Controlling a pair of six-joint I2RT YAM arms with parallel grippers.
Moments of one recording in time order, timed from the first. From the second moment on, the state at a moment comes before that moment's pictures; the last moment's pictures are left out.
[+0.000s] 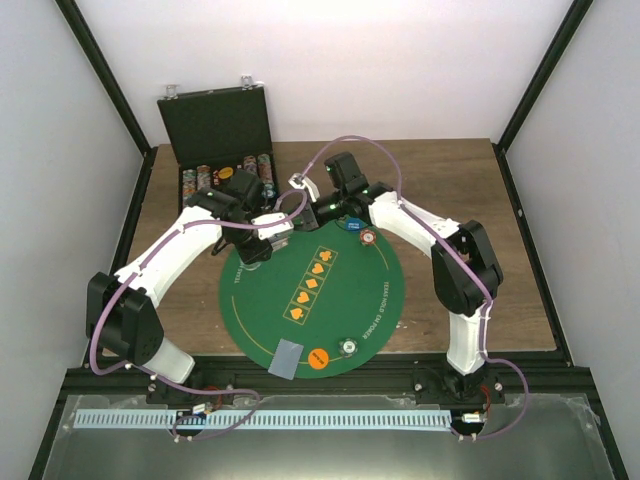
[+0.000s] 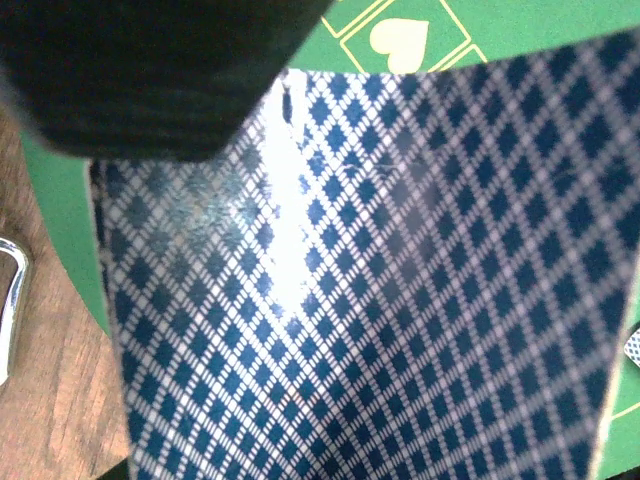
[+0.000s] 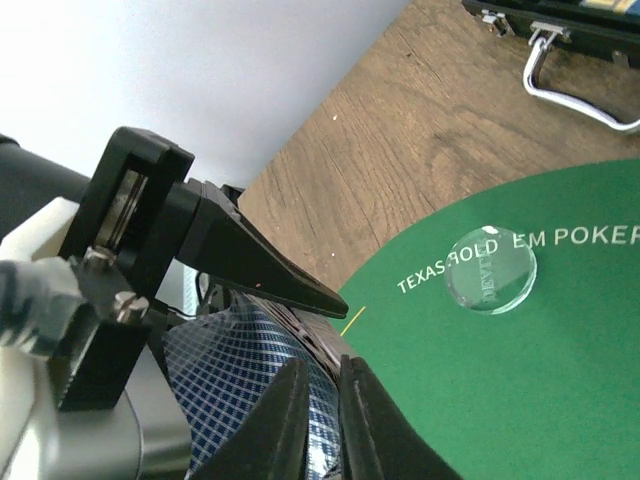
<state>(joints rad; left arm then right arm) -0.45 1.53 1.33 -1.09 0.14 0.64 0.61 1.93 1.53 -0.32 -0.96 0.21</state>
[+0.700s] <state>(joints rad) -0.45 1.53 1.33 -1.09 0.14 0.64 0.59 1.93 1.50 -0.33 -0.99 0.24</state>
